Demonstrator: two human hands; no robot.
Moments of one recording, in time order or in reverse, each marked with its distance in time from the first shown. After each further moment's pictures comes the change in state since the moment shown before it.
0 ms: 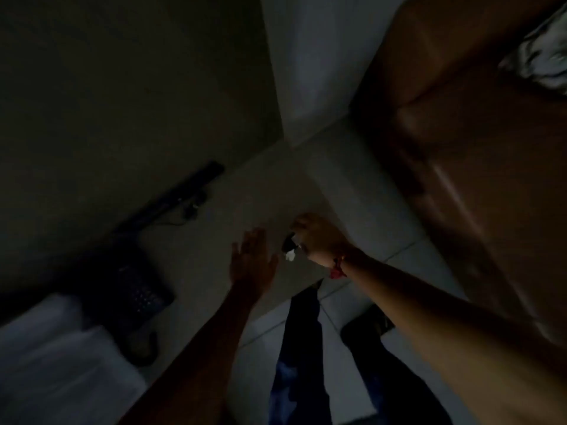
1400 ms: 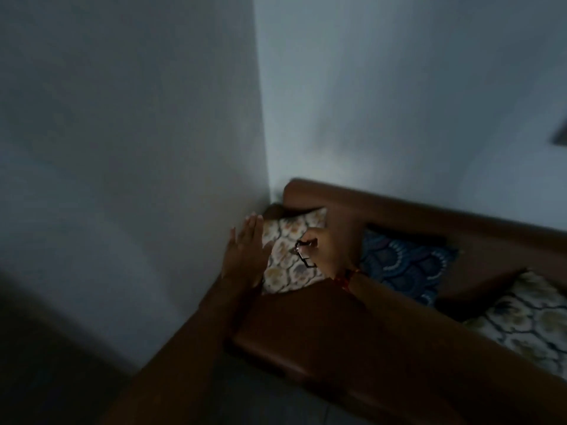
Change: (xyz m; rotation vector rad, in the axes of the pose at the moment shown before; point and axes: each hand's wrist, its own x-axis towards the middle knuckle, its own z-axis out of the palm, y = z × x) left_hand -0.222 0.481 -0.460 0.124 0.834 0.952; right_hand -0.519 0.060 -0.446 0.348 1.395 0.464
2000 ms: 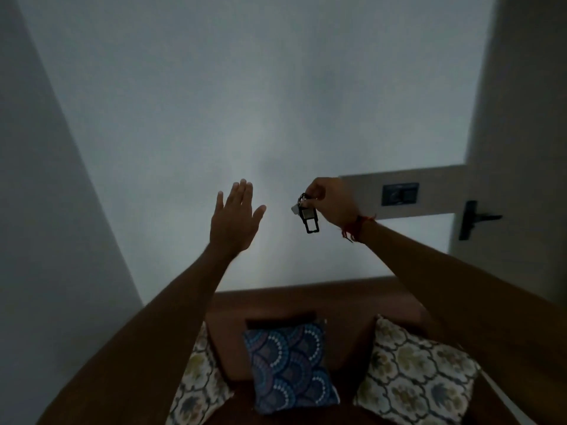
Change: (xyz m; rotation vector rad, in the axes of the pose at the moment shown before) left_hand 0.183 0.423 -0.156 -0.077 0.320 0.499; right_hand 0.002 0.046 -0.503 -0.196 0.559 0.000
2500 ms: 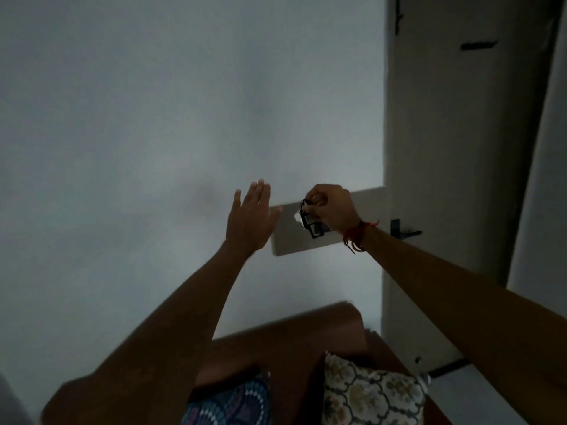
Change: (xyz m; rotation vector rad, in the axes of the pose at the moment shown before) left_hand 0.156 0.179 0.091 -0.074 0.020 0.277; right_hand 0.046 0.129 -0.135 -0.065 0.196 0.093
